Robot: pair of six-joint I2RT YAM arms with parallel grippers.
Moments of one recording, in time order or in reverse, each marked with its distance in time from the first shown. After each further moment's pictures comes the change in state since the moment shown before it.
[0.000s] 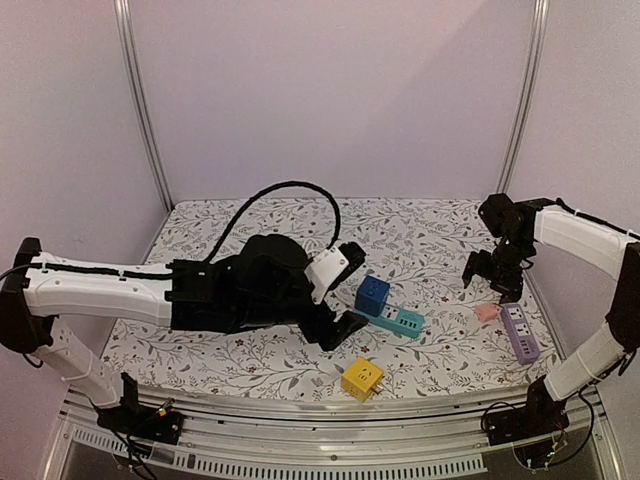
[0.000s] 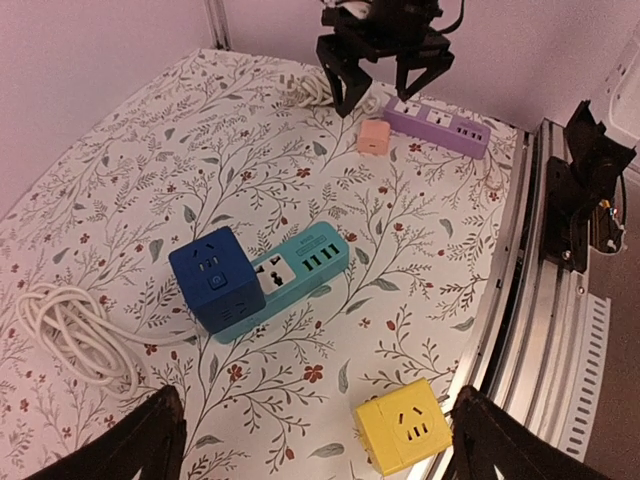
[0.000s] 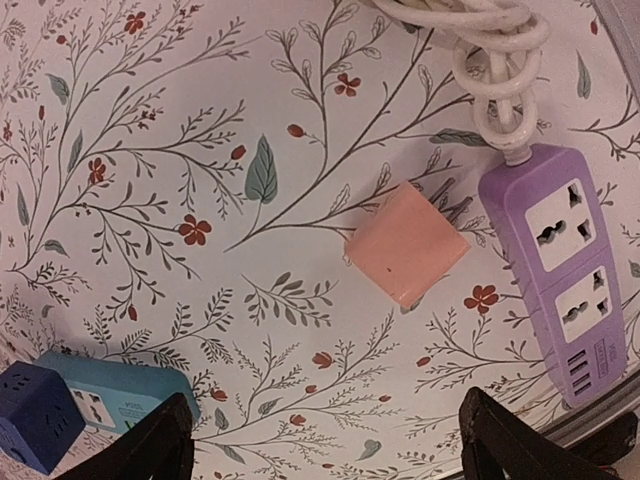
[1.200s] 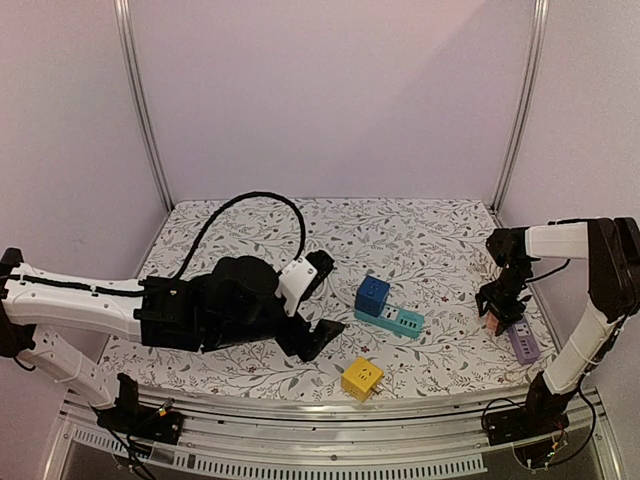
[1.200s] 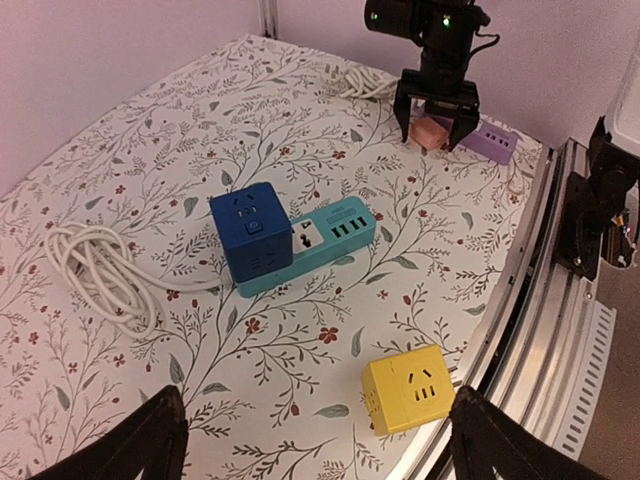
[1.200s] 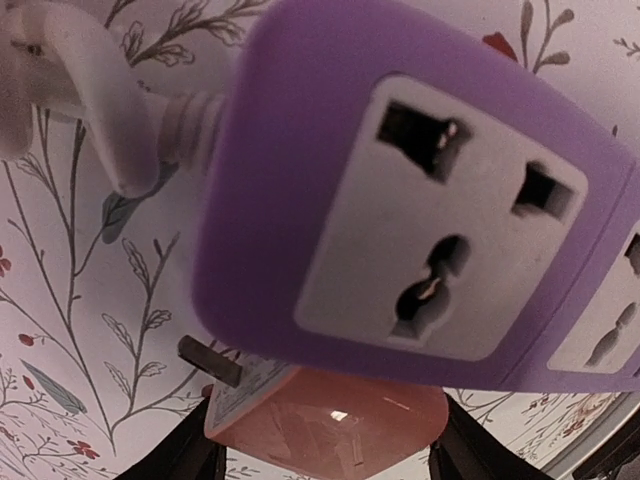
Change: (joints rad) left arm -0.060 -0.158 -0.159 -0.002 -0.151 -0.126; right arm -0.179 0.200 -0.159 0.122 -0.039 0.519
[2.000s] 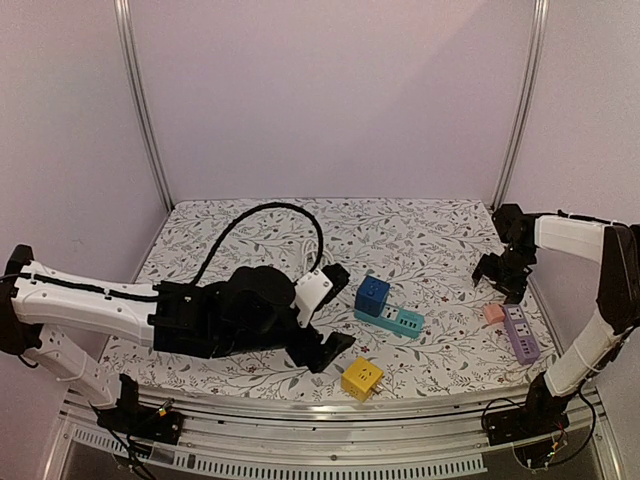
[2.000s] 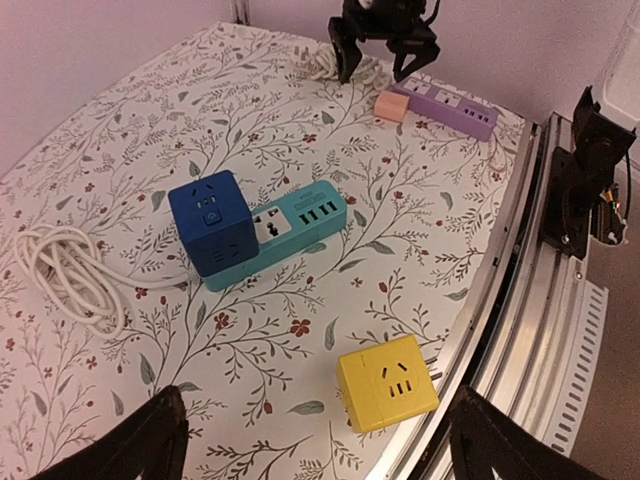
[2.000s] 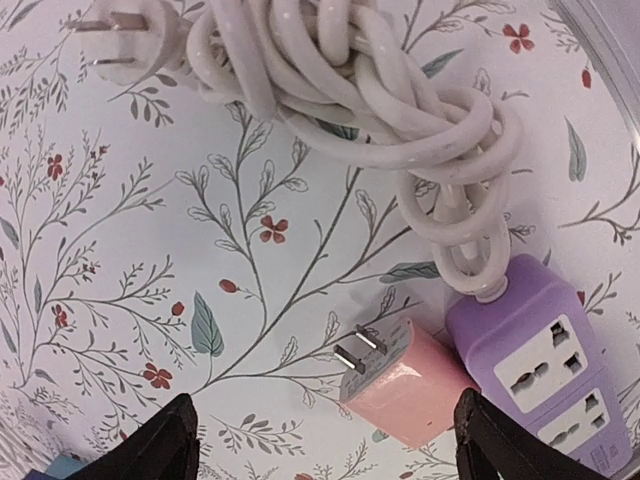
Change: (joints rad) left arm -0.034 0.060 0.020 0.005 0.021 -0.002; right arm 0.000 -0.084 0.093 0.094 0.064 -0.490
